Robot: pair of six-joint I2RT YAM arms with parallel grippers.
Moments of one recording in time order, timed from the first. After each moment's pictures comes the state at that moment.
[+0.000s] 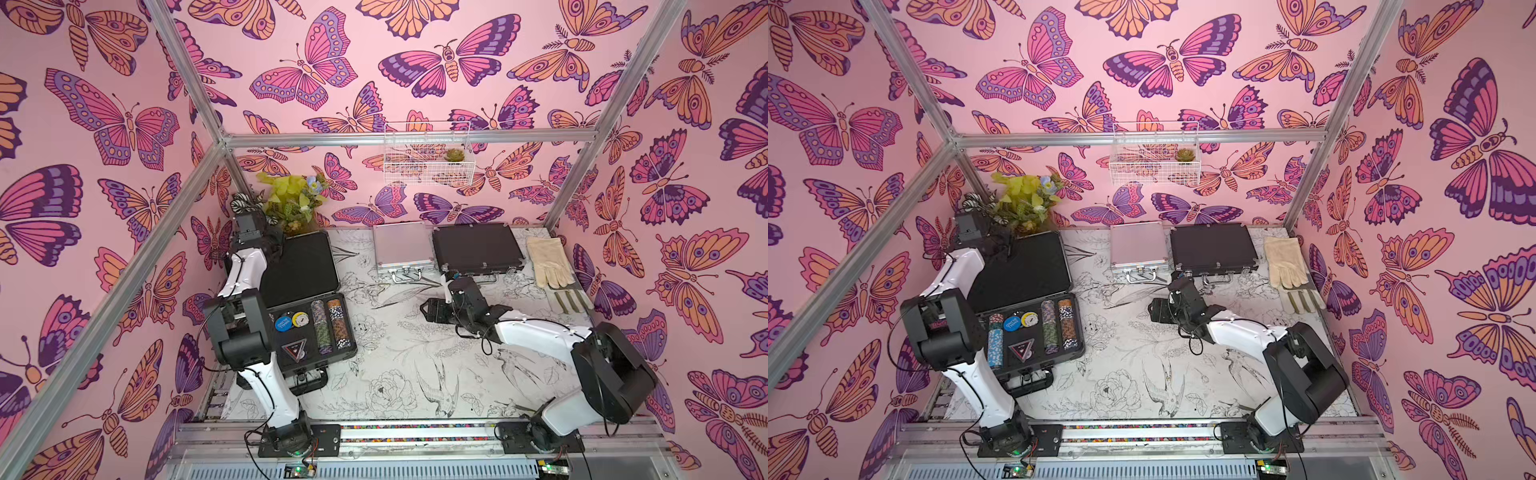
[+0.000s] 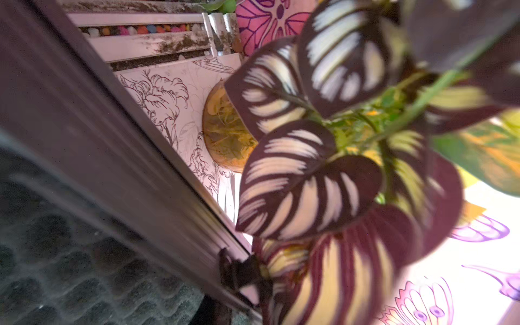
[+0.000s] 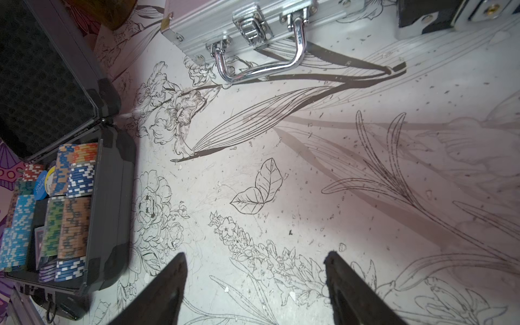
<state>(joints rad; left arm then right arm) 0.28 1.91 1.59 -0.35 0.24 -1.17 0.63 1.54 0.82 -0.02 -0.07 0.63</state>
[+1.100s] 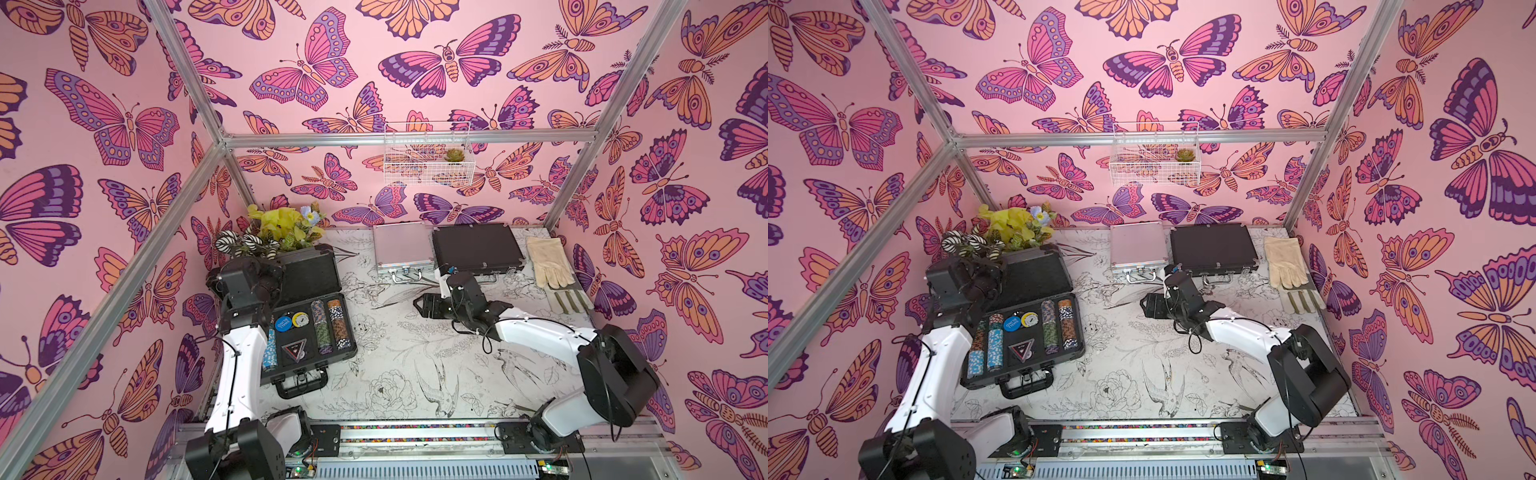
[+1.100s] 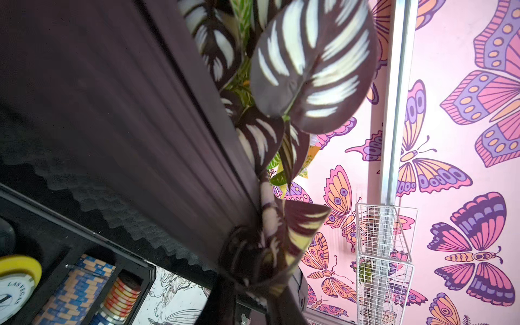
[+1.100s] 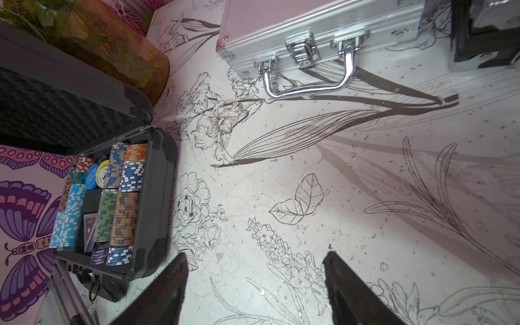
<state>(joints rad) 0.28 1.09 0.90 -0.21 0.28 -1.21 0.66 1.53 0.88 -0.02 -0.13 0.62</state>
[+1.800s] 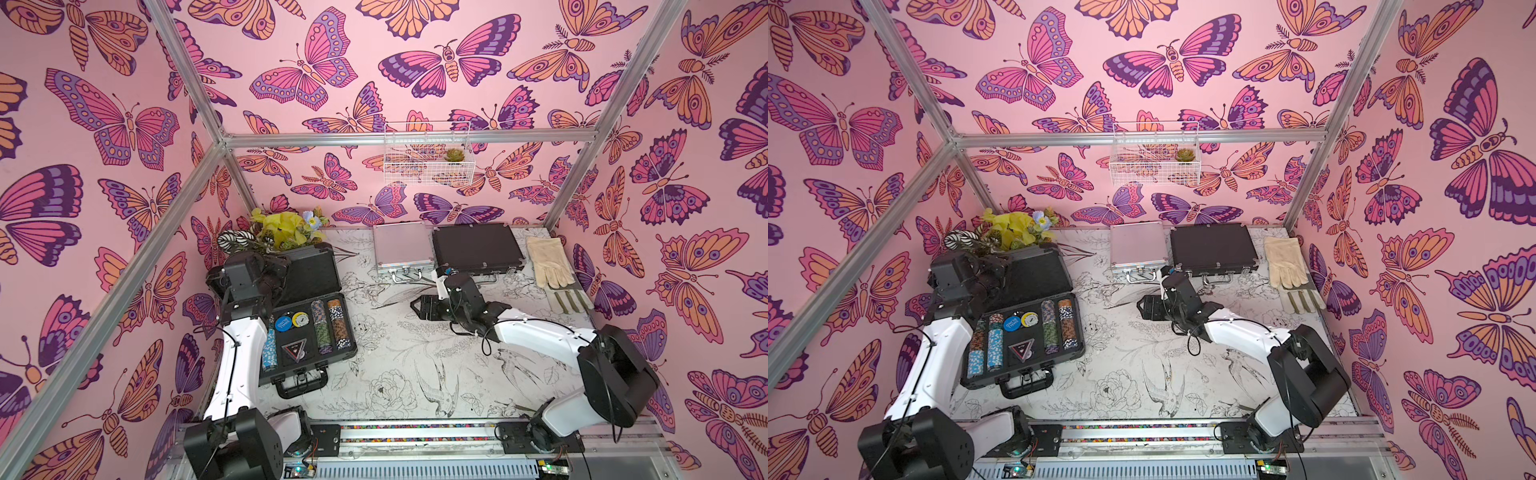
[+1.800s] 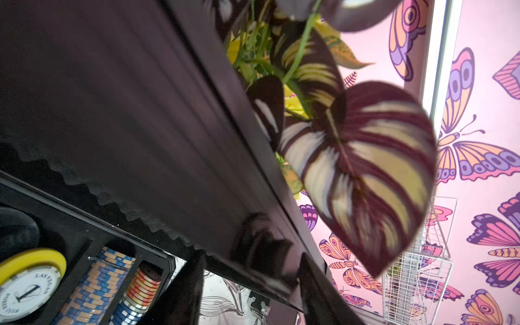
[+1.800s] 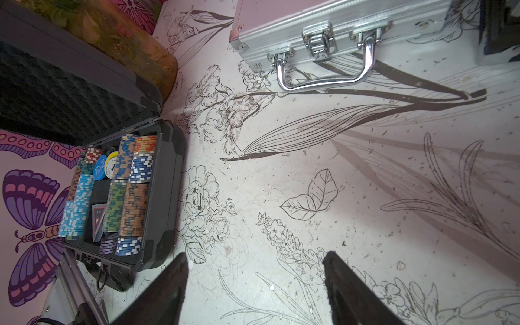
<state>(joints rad) 0.27 1.17 0.97 -0.30 0.29 -1.13 0.68 1.53 0.88 -0.02 -0.14 0.62</state>
